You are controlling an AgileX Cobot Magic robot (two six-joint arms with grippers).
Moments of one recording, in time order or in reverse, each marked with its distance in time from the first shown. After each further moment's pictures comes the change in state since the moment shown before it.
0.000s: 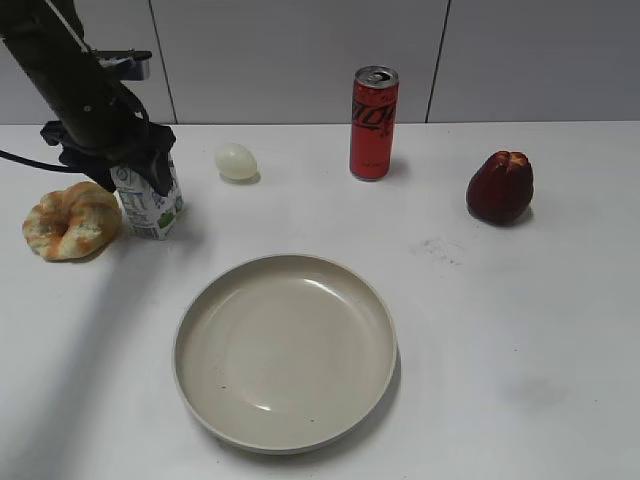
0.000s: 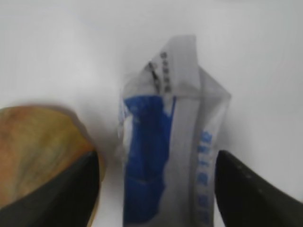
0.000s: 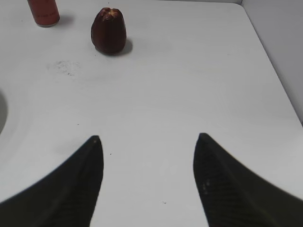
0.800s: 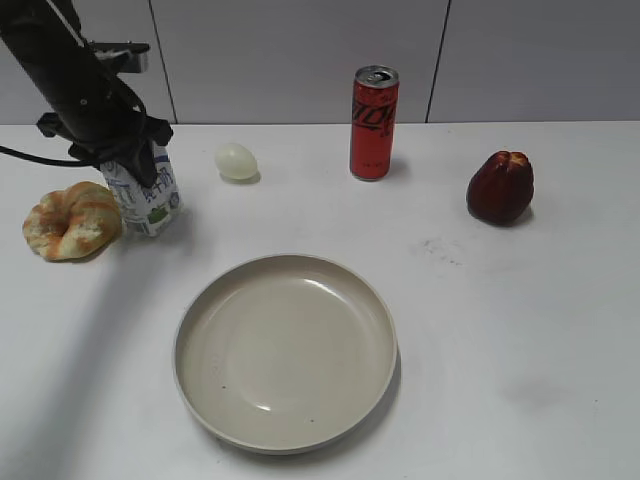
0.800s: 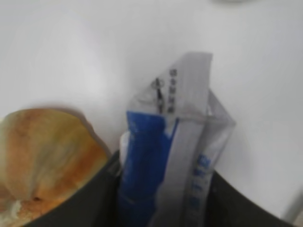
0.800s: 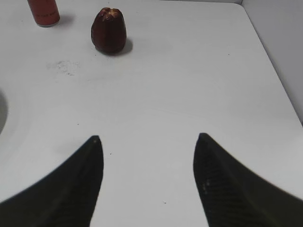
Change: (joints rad) left arm -0.006 -0.033 -0.013 0.014 0.017 0.012; right arm 0.000 0.000 0.000 0.000 0.000 0.000
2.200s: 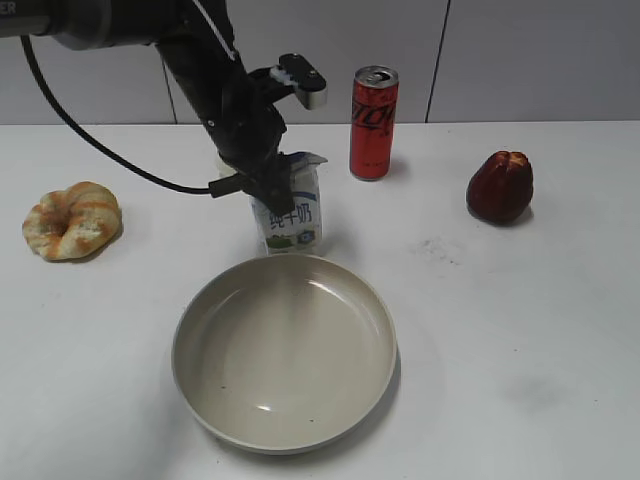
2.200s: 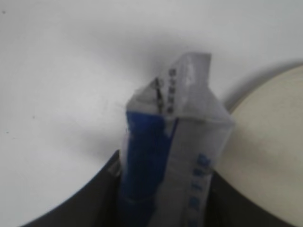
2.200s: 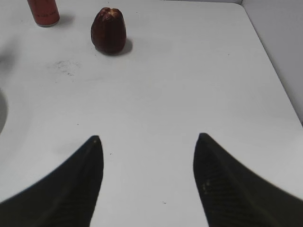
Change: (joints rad) left arm -0.289 0.108 -0.151 -0.142 0.057 0.693; right arm 0.000 0.000 0.000 0.000 0.000 0.000
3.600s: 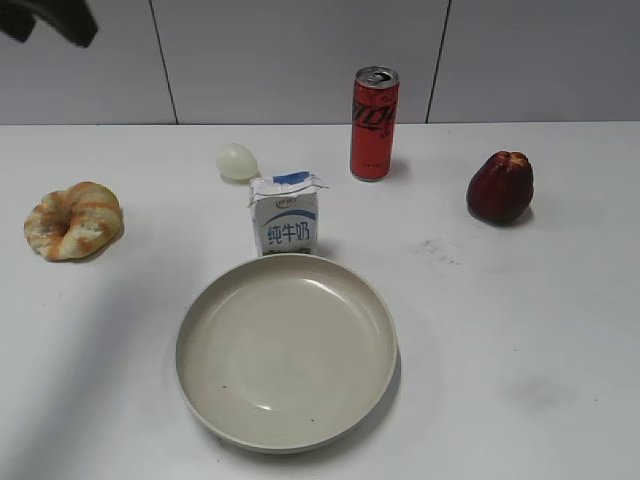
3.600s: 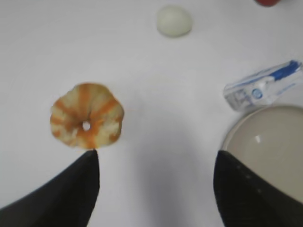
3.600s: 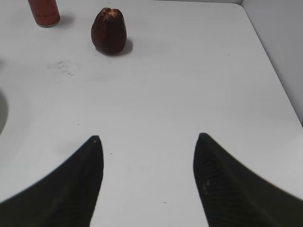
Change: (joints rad) left arm 0.325 -0.562 0.185 0.099 0.136 -0.627; right arm 0.000 0.000 0.000 0.000 0.000 0.000
